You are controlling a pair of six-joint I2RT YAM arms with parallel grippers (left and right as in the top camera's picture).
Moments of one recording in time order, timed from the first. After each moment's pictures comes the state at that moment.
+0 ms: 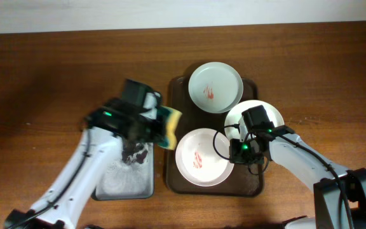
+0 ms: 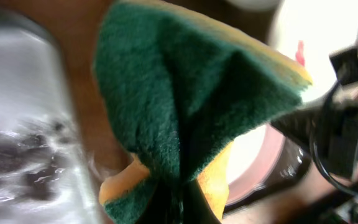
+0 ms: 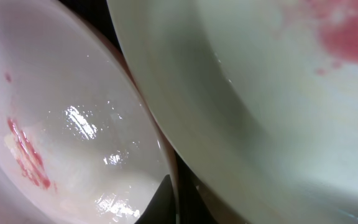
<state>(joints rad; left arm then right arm) -0.42 1.48 1.13 -0.82 0.31 -0.40 0.26 1.56 0.75 -0.57 -0.30 0.35</state>
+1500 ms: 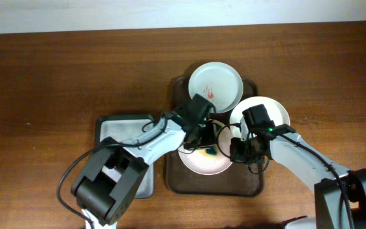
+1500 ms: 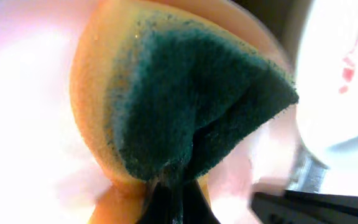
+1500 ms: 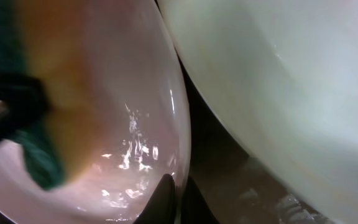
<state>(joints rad) -0.69 1.97 1.21 -0.42 0.35 -0.74 0.25 1.56 0.76 -0.60 -0.29 0.36</state>
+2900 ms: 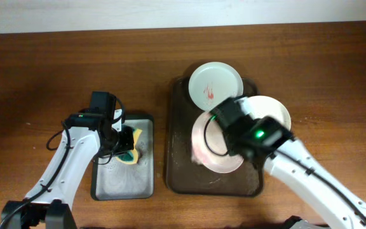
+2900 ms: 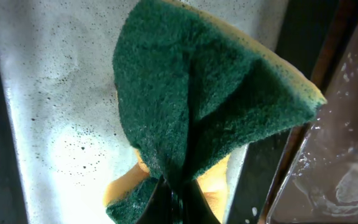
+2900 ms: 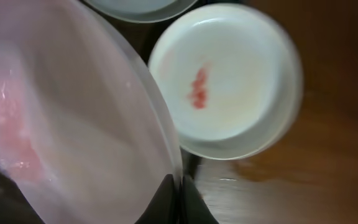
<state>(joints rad) -0.10 1.51 1.00 -0.94 0.15 -0.25 0.66 1.38 1.20 -1.14 0.47 0.34</state>
